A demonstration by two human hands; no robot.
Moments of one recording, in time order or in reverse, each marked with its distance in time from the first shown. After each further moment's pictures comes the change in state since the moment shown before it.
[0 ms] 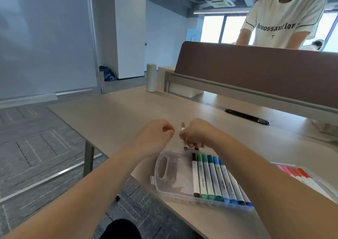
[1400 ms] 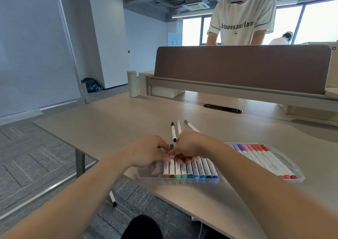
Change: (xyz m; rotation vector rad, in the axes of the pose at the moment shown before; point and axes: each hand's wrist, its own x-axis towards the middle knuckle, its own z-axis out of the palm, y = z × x) left_hand -0.039 0.033 0.018 0.421 -0.457 0.247; right_hand -0.062 0.051 0.012 0.054 -0.212 -0.024
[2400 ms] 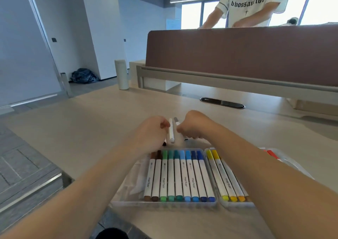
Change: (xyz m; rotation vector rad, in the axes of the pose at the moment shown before) left_hand 0.095 0.013 0.014 -0.286 0.387 -0.242; right_hand 0.078 0.041 -0.058 -0.046 0.396 0.088
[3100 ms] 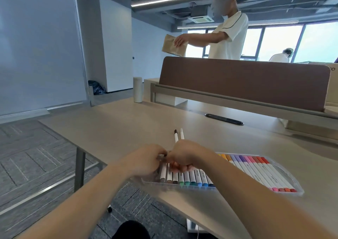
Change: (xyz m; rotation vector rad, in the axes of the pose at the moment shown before) left_hand -0.084 -0.045 -0.053 0.322 -0.300 0.176; right_hand -0.118 -0.062 0.027 0.125 -0.374 -0.079
